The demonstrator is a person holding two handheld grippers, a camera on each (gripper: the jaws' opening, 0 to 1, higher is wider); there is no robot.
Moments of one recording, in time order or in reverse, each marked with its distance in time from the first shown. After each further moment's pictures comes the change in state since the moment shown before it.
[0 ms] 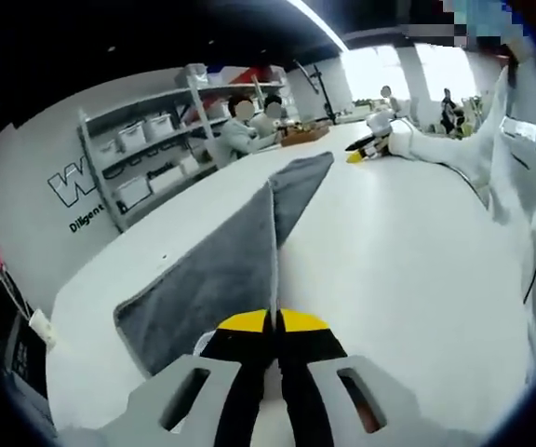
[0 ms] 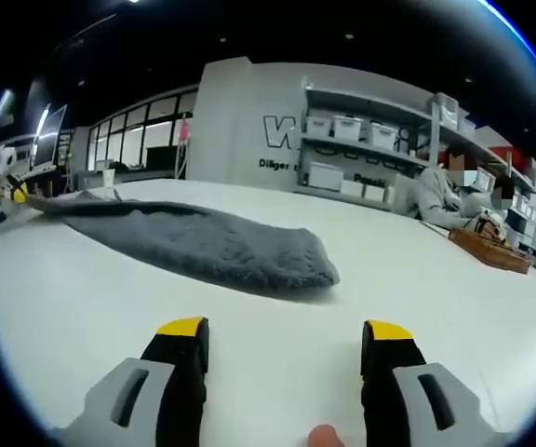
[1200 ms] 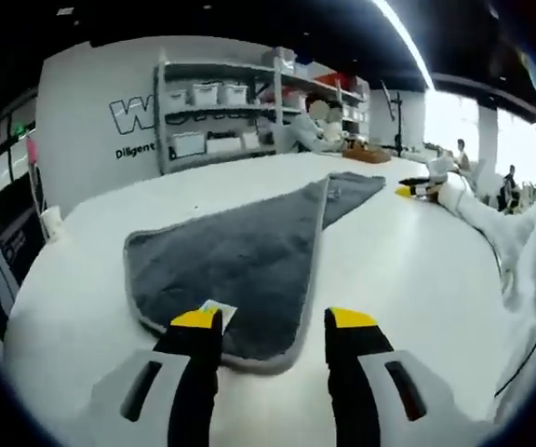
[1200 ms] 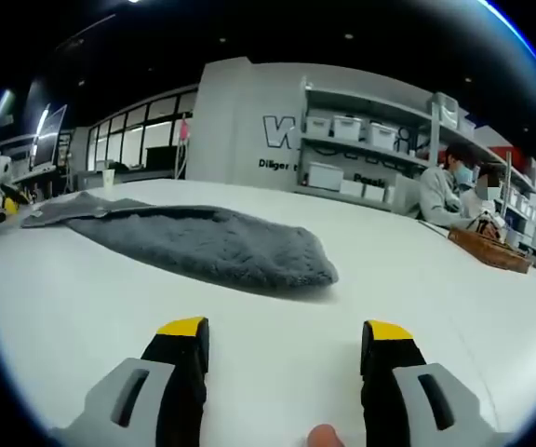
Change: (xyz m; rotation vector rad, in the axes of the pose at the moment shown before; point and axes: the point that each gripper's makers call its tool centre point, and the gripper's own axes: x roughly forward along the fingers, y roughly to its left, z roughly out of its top) left arm -0.015 -0.001 -0.016 -0.461 -0.031 0.222; right arm -0.001 0.001 0.000 0.001 0.000 -0.001
